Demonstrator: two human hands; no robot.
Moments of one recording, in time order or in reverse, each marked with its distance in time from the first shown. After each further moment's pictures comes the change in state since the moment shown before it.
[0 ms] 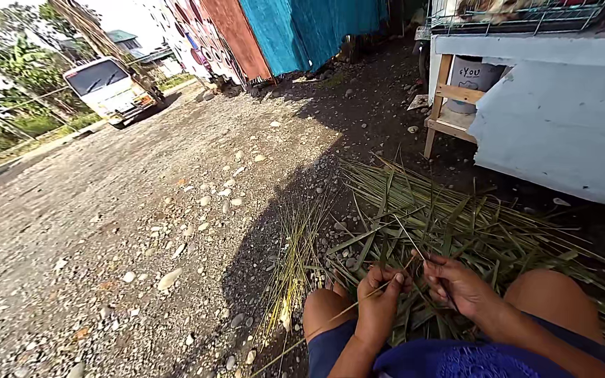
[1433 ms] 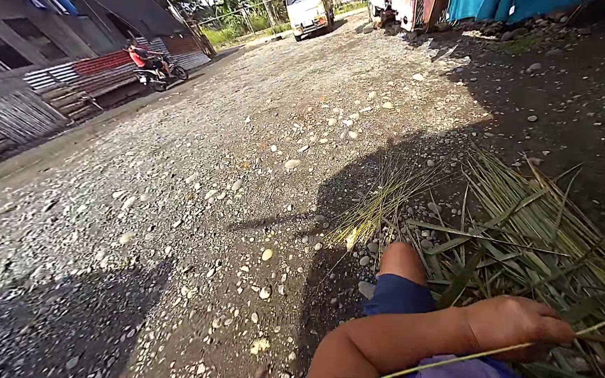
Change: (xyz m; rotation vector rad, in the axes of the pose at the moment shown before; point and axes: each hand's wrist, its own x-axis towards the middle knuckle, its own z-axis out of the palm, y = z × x) left_hand -0.008 -0.006 -0.009 0.674 -0.417 0.623; right_hand 0.018 -0.014 -0.066 -0.018 -0.080 0.050
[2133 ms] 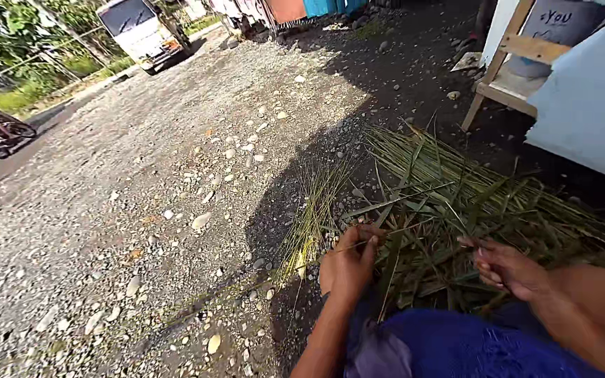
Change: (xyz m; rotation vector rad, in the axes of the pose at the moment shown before) left_hand -0.011 -0.023 -0.061 -0.272 0.468 -0.520; right_hand -0.003 0.017 -0.018 -0.282 -0.021 -0.011
